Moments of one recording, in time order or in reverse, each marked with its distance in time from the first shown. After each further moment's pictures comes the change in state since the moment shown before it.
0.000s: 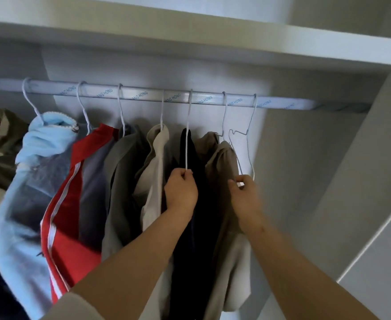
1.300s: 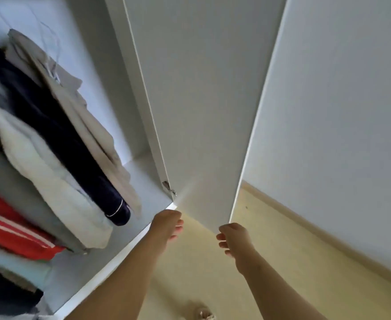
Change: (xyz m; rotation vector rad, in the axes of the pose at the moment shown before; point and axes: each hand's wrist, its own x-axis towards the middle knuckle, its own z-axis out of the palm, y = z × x) left_hand -0.467 -0.138 -0.100 0.391 -0.986 -0.606; right_hand -0.529 0.178 -0.249 0.250 0.276 0.973
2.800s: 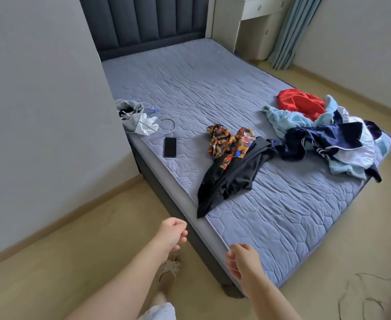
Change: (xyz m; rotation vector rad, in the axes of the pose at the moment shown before) left_hand -0.506 -0.371 0.716 1.085 -1.121 0.254; right_hand -0.389 0.544 -0.624 1.183 1.102 0.386
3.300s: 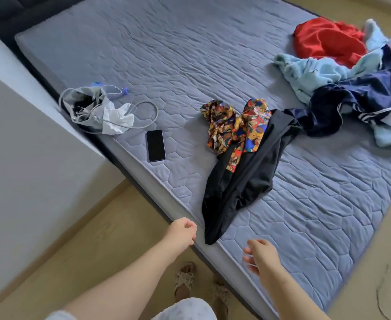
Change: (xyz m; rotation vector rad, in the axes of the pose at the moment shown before) left_hand 0.237 0.090 0.031 0.422 -0.118 -0.097; right_hand 0.212 -0.103 0.041 0.008 0.113 0.196
